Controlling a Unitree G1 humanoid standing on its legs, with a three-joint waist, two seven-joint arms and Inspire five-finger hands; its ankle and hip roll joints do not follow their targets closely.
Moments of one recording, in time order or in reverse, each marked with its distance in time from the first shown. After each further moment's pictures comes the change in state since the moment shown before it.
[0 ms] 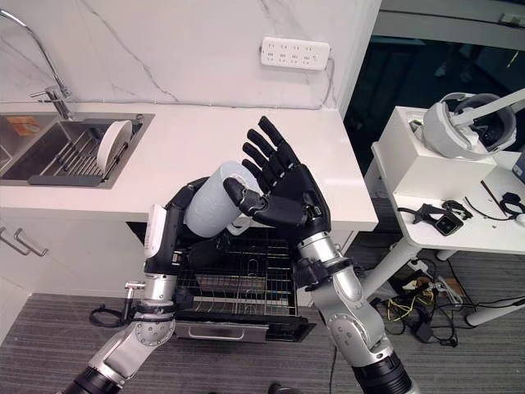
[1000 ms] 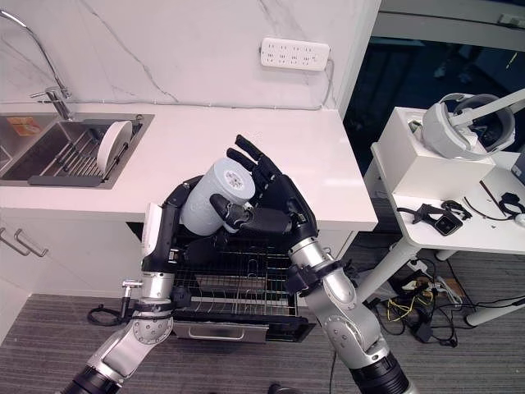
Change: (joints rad) left arm 0.000 0.000 0.005 -0.002 -0.033 -0.003 -0.015; right arm 0.000 -0.001 0.038 0.004 -0.064 0.067 0.010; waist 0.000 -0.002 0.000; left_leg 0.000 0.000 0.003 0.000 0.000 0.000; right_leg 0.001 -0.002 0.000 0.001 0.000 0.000
